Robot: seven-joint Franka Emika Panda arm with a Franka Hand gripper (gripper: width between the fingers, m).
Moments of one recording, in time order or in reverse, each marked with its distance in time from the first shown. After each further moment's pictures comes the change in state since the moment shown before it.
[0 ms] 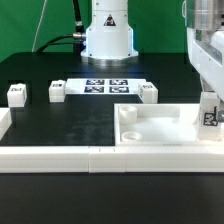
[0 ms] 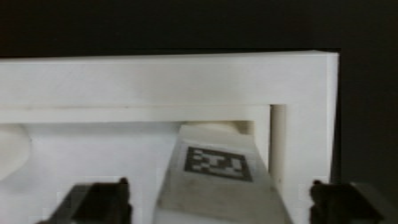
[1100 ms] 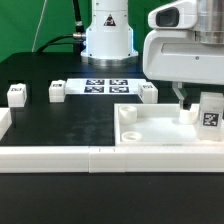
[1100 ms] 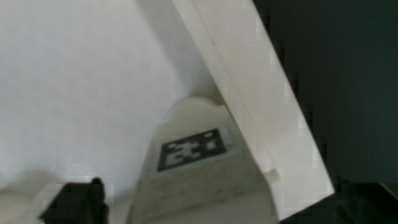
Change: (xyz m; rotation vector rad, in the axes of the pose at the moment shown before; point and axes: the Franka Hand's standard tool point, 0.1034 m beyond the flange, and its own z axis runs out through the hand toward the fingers) arm 0.004 0.000 0.001 -0.026 0.006 -1.227
